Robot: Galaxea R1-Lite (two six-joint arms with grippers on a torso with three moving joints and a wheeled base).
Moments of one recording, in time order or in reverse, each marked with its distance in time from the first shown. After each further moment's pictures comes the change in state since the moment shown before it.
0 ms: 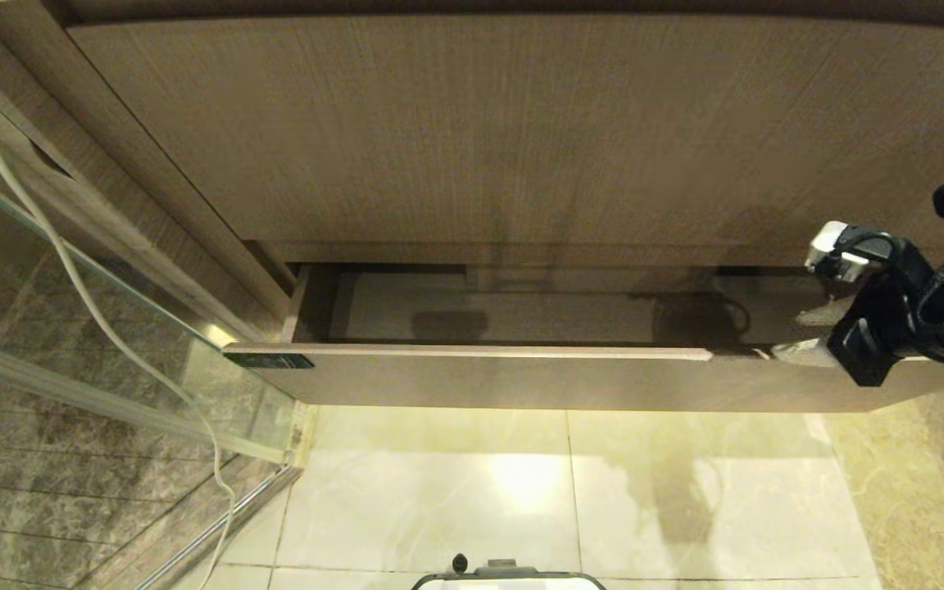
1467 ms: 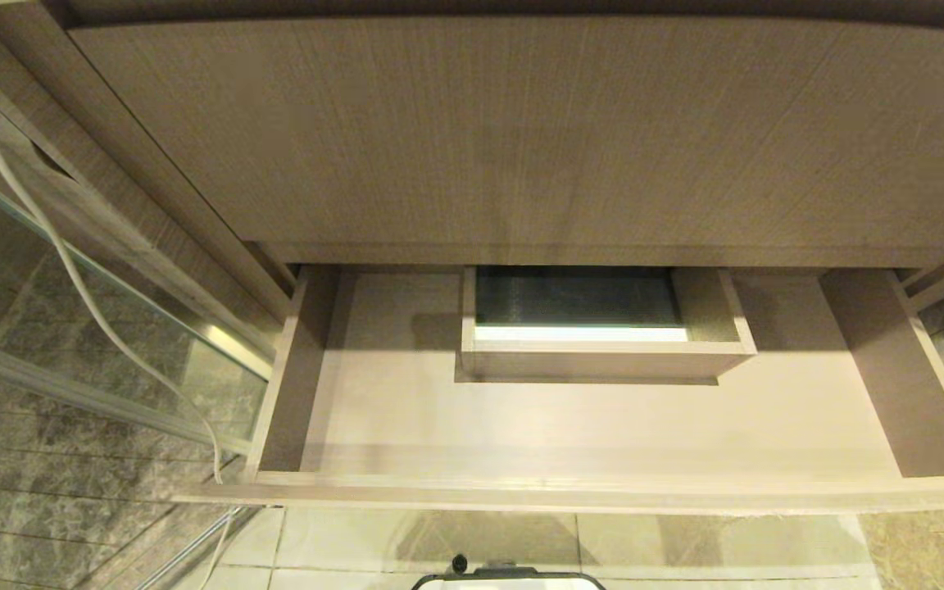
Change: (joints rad) left arm 0.000 0.000 0.000 0.000 0.000 0.000; right arm 0.025 -1.344 1.077 -0.247 -0.261 0.697
